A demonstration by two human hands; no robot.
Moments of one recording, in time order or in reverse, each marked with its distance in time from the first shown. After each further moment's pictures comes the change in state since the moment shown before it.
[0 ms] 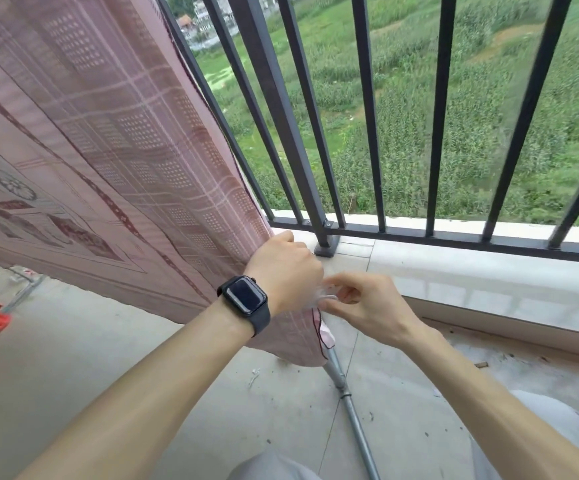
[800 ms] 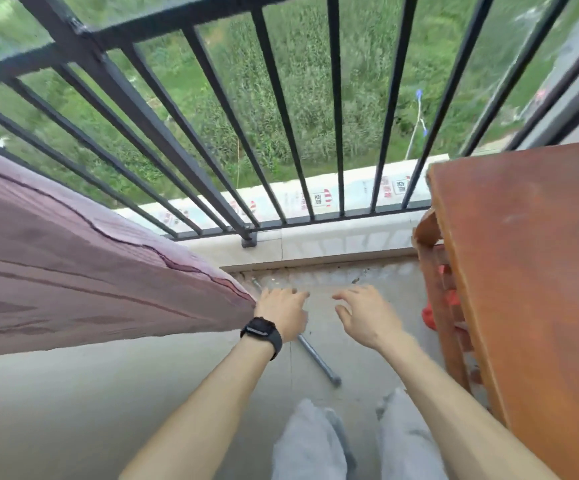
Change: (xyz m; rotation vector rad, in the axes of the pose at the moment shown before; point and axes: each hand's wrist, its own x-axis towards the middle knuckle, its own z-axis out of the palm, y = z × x) left_hand -0.066 -0.017 -0.227 -0.572 -0.334 0.130; right_hand -0.124 -0.268 -0.170 -0.461 -0.022 0.667
